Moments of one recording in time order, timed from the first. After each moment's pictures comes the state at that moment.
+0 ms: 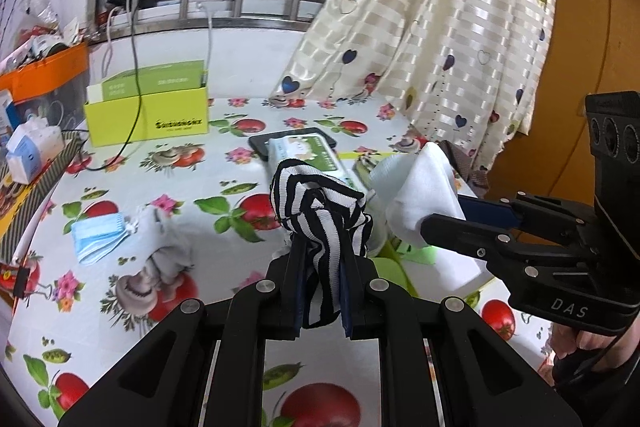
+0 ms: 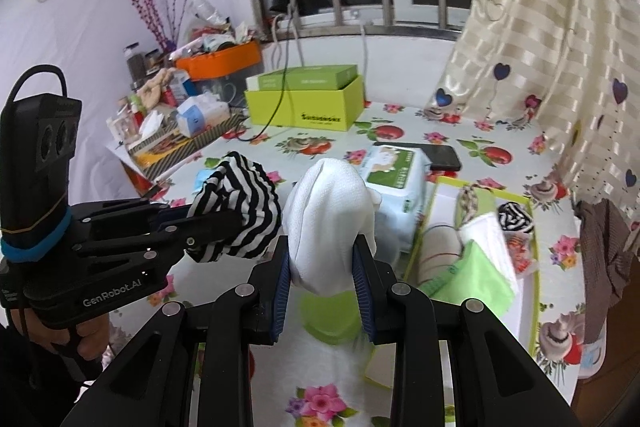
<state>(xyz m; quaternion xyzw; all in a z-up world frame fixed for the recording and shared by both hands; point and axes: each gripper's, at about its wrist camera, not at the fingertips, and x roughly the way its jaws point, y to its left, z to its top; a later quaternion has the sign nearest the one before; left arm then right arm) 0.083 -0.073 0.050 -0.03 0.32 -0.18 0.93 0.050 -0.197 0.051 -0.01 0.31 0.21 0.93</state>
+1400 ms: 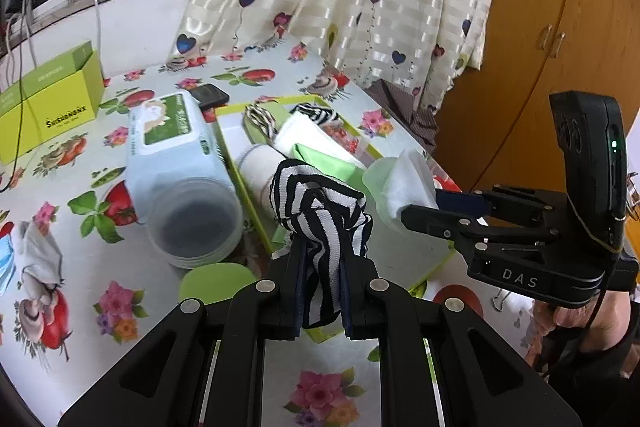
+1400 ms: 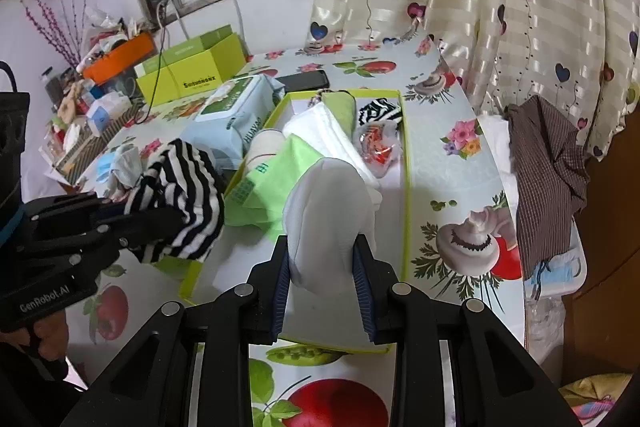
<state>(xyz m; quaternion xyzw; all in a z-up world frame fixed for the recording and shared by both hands) 0.111 -0.196 0.008 0.03 0.39 -0.29 0.88 0.052 -0.329 -0.017 0.05 0.39 0.09 0.92</state>
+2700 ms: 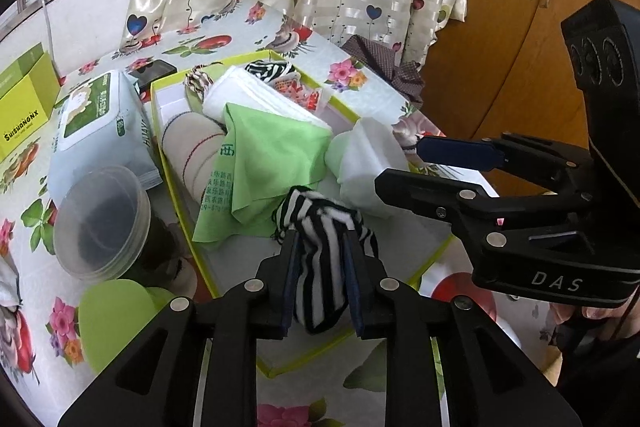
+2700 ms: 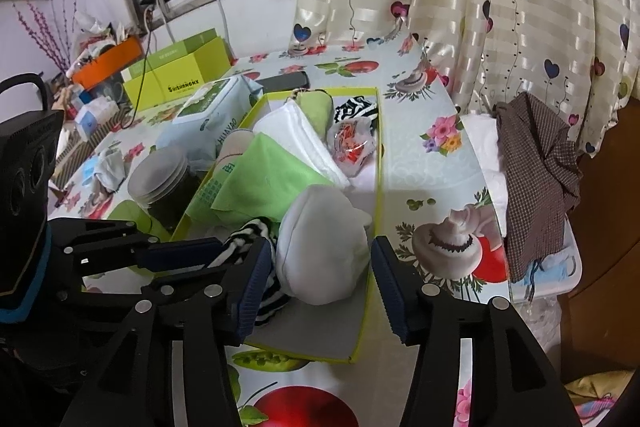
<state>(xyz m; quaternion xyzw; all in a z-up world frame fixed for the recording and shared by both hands) 0.121 -0.247 -0.028 0.08 0.42 -0.31 0.85 0.054 -0.346 -0.026 0.05 0.38 0.07 0.92</state>
